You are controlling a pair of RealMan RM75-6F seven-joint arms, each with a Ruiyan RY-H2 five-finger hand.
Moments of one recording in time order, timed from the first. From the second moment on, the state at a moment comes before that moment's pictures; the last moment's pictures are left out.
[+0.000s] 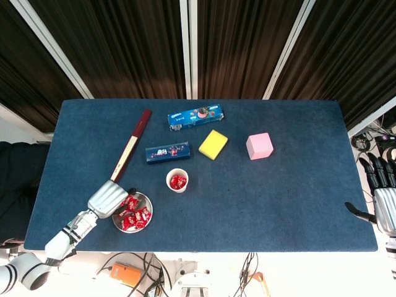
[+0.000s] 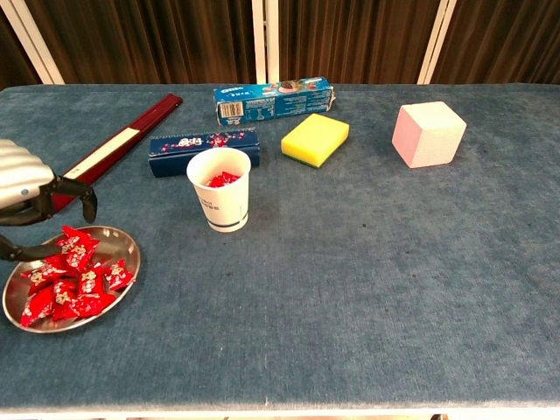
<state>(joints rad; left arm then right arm) -0.53 -1.38 0.12 -1.42 1.61 1.12 0.23 0.08 -0.96 0.10 -1.73 -1.53 1.54 -0.04</state>
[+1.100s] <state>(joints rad) -0.52 -1.44 0.12 -1.37 1.62 1.06 0.21 0.08 -0.96 0.10 -1.74 -1.52 1.54 -0.06</state>
